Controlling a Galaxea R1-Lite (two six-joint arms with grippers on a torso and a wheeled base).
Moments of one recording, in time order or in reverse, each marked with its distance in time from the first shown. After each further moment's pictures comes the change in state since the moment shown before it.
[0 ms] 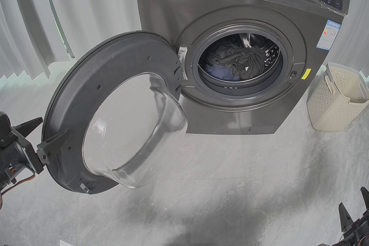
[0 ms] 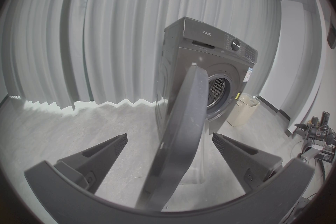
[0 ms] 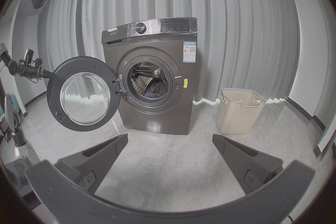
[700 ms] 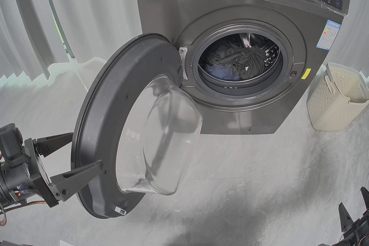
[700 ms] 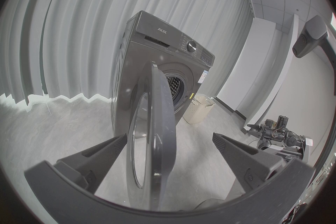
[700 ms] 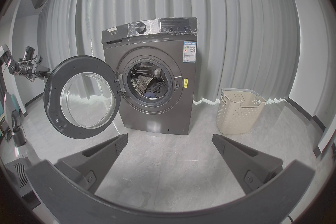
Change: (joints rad) left arm -0.338 -0.001 0.006 -0.013 -0.065 -0.103; right arm 0.000 0.000 0.000 0.000 0.000 -0.001
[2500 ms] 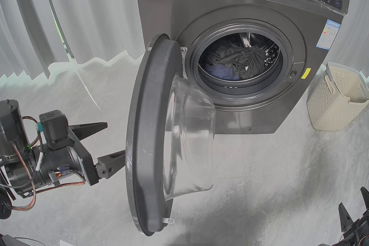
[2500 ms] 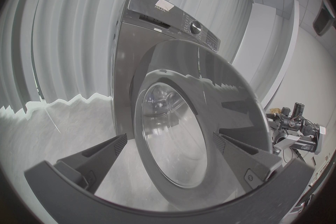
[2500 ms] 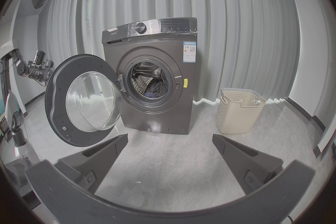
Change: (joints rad) left arm -0.008 0.308 -0.057 -0.168 0.019 0.095; right arm 0.000 0.000 0.000 0.000 0.000 0.000
